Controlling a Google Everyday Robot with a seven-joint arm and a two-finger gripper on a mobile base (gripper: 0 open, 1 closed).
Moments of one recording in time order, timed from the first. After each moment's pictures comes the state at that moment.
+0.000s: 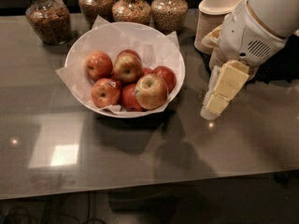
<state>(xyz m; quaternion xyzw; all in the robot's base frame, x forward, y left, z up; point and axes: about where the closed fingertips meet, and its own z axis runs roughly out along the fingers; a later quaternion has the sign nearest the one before) 0.462 -0.117 0.963 -0.64 0.73 0.08 0.22</state>
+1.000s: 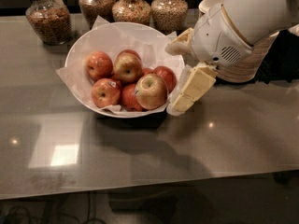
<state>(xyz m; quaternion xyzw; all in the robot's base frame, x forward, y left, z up) 0.458 -0.051 0.969 -0.68 0.66 0.15 0.29</state>
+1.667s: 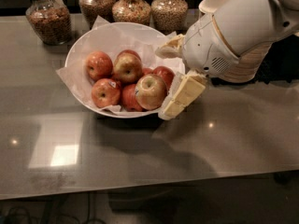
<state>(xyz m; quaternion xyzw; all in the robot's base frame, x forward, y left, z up) 0.460 -0.034 0.957 -0.69 0.63 0.16 0.32</state>
